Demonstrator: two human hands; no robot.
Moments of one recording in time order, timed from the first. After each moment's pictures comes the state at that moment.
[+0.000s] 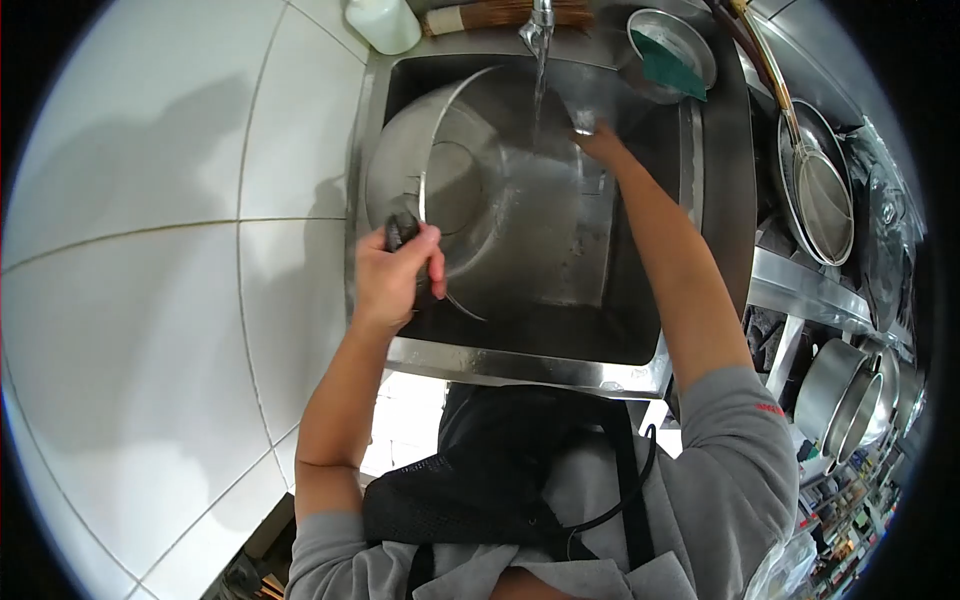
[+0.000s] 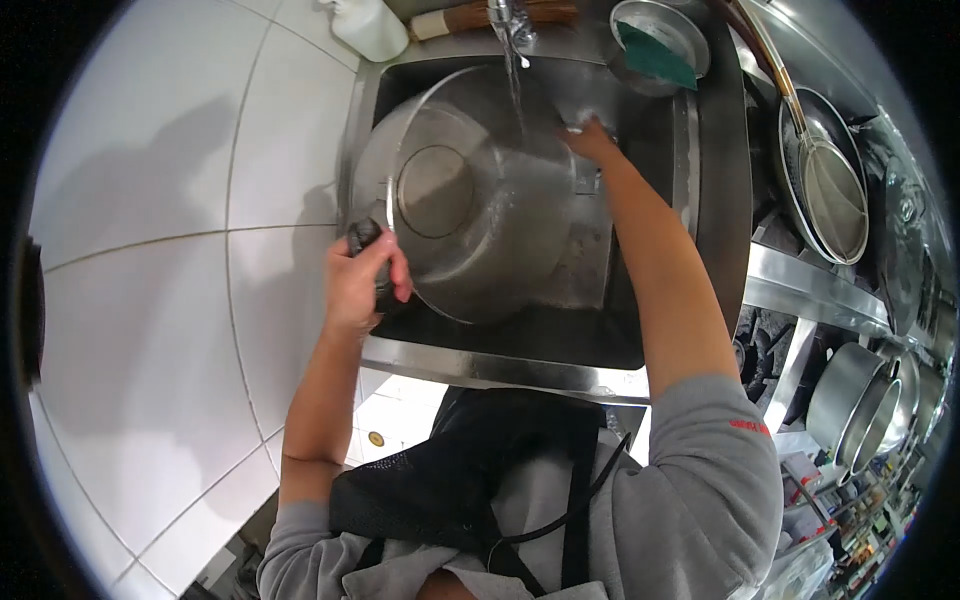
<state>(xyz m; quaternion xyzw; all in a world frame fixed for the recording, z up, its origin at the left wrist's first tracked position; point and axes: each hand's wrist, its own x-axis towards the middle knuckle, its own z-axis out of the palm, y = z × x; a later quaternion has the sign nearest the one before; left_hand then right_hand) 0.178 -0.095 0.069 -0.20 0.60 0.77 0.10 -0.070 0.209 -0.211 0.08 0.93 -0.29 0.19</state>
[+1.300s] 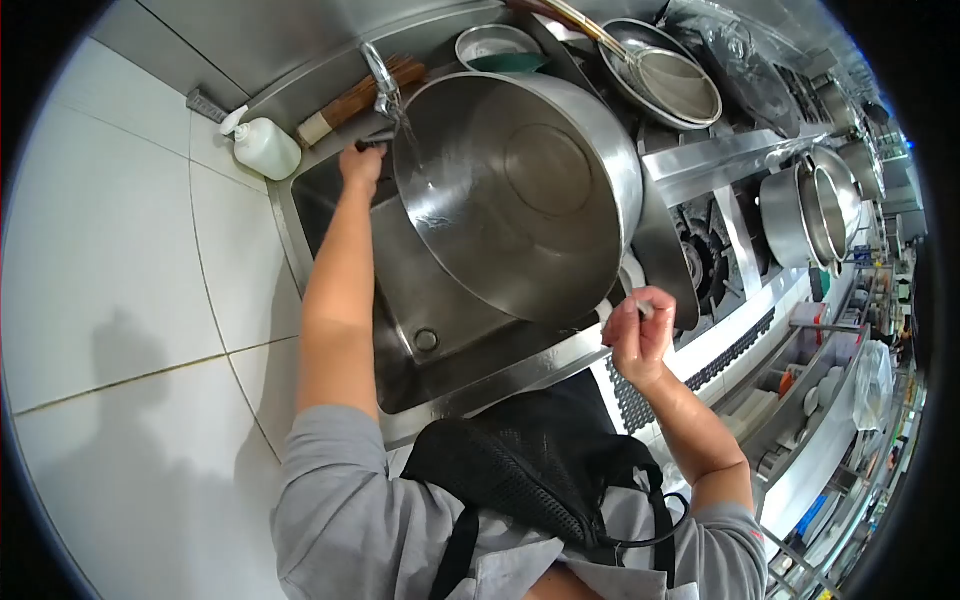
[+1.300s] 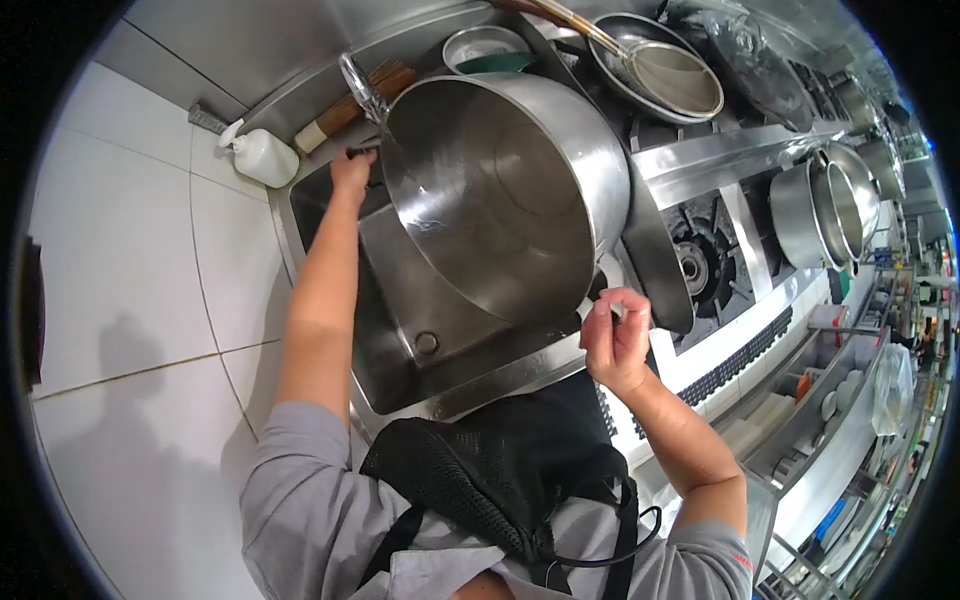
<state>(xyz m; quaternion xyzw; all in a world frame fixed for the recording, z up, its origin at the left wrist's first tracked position) -0.115 -0.046 -0.105 -0.01 0.80 0.59 -0.03 0.333 0.174 0.038 0.06 0.73 -0.62 -0.27</state>
